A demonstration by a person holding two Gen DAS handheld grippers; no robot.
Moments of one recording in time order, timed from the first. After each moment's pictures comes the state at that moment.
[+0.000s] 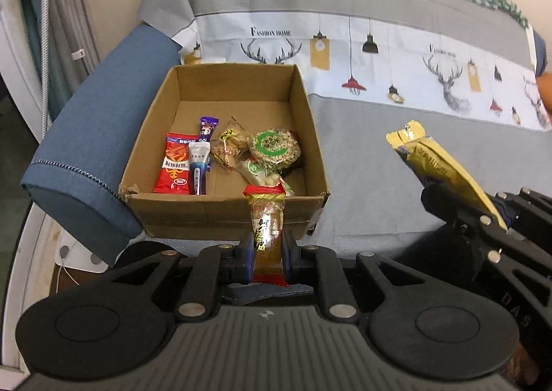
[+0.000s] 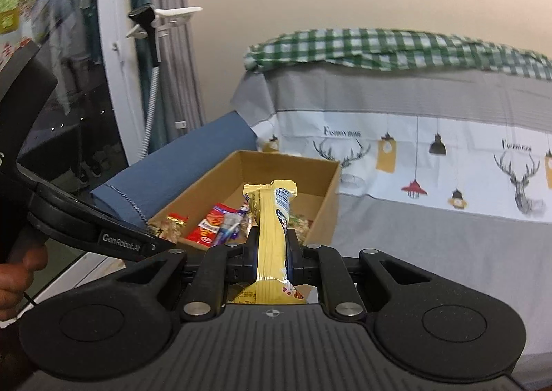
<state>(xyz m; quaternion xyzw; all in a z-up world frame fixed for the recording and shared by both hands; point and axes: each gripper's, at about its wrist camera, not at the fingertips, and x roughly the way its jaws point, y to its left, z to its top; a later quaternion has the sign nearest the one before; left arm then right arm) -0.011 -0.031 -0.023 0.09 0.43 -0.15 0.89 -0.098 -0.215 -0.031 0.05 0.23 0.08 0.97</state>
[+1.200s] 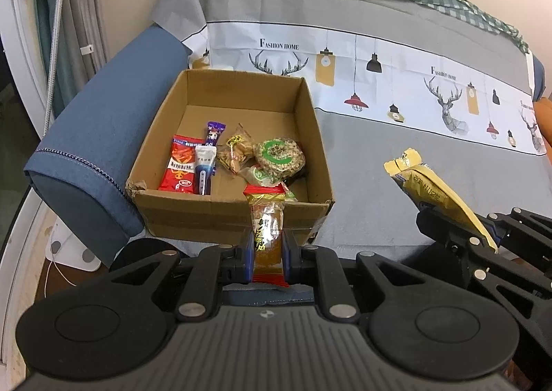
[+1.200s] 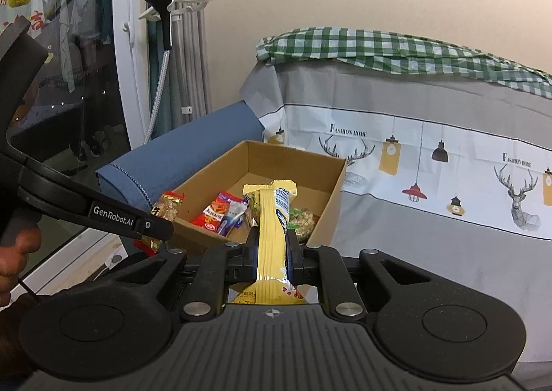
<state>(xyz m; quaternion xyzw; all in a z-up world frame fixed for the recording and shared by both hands) -0.013 -0.015 -0.024 0.05 0.41 -0.15 0.90 -0.101 -0.192 -0.032 0.01 0.25 0.08 0.96</state>
